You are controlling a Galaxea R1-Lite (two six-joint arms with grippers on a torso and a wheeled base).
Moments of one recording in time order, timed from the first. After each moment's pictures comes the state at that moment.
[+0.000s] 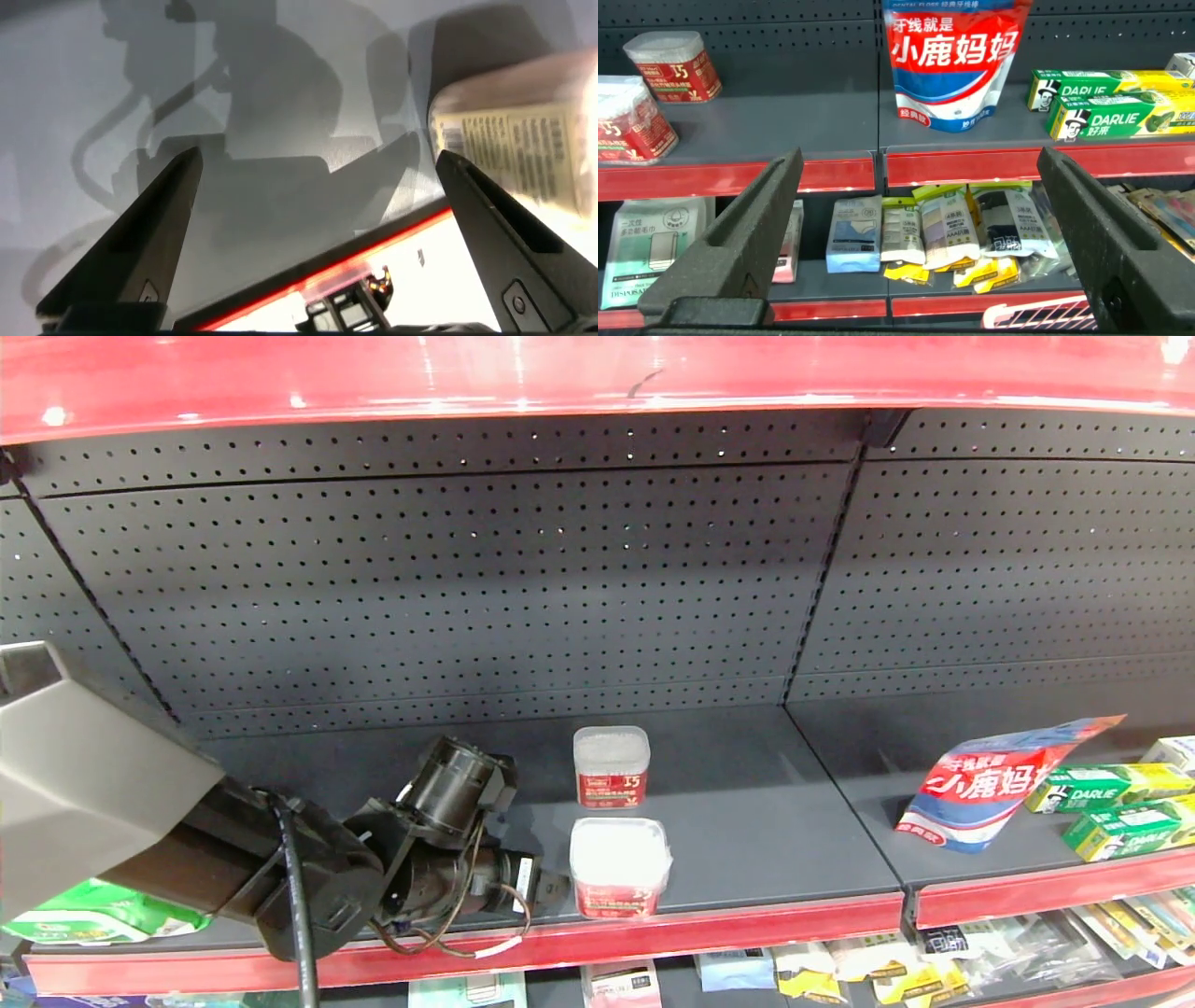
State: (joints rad) left arm -0.62 1.98 -0.75 -0.33 0.04 -0.34; right arm 0.00 0.00 0.00 0.00 0.02 -0.01
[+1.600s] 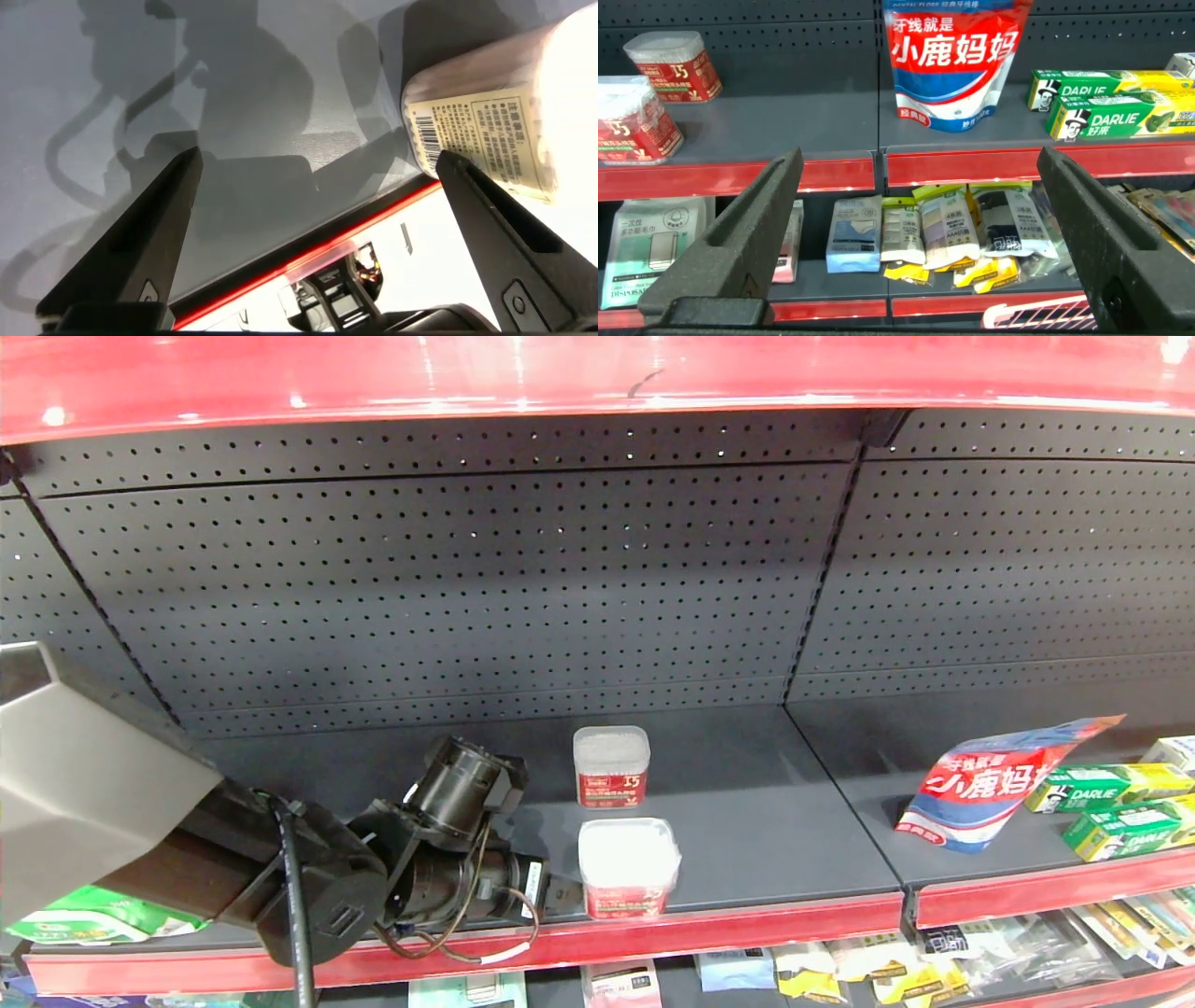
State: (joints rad) left arm -0.64 1.97 -0.76 -0.33 0.00 -0.34; right arm 0.00 0.00 0.00 0.00 0.02 -0.01
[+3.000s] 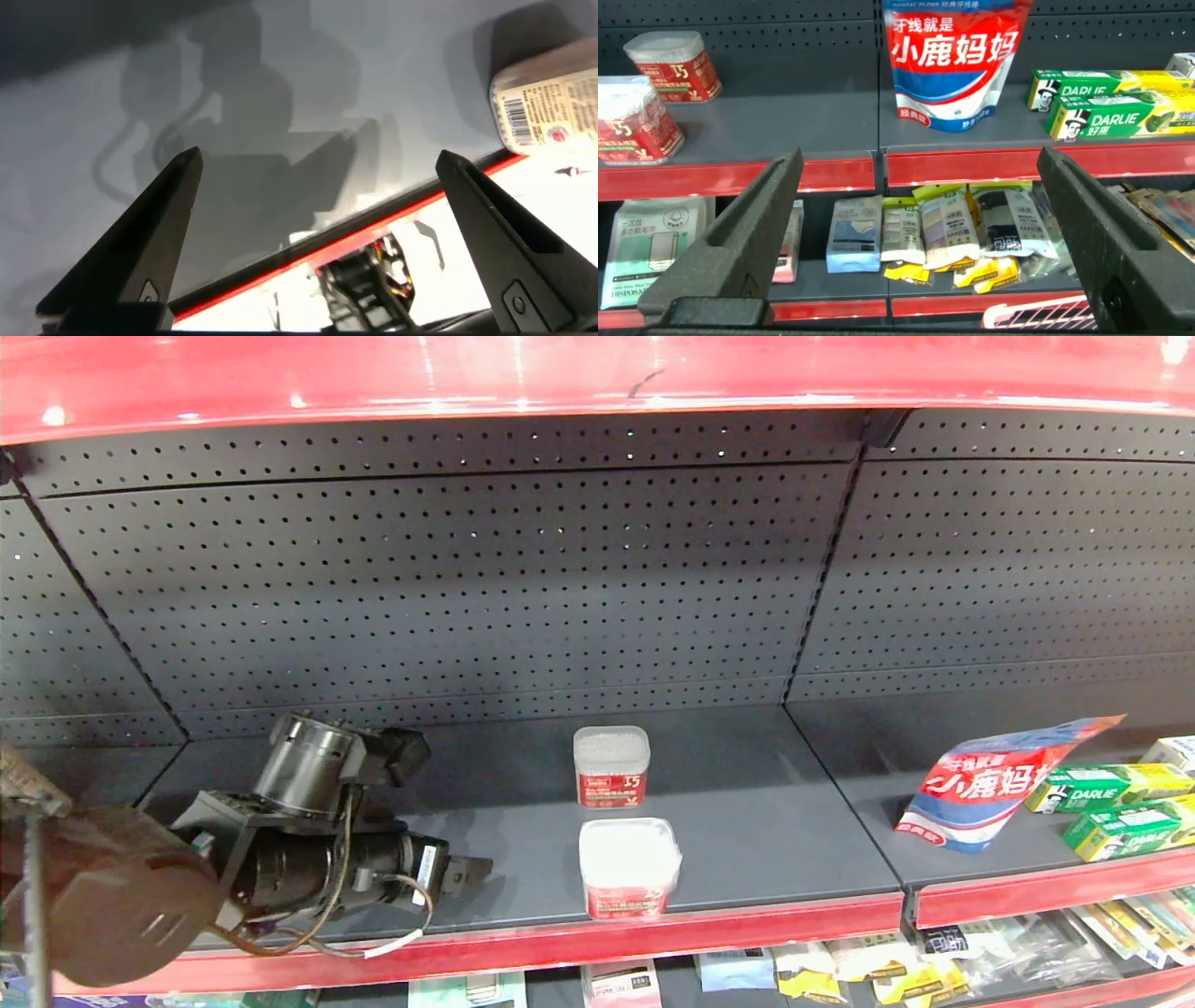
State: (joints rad) left arm -0.44 1.71 -0.59 -0.30 -0.03 -0.15; right arm 0.00 0.00 0.00 0.00 0.02 -0.01
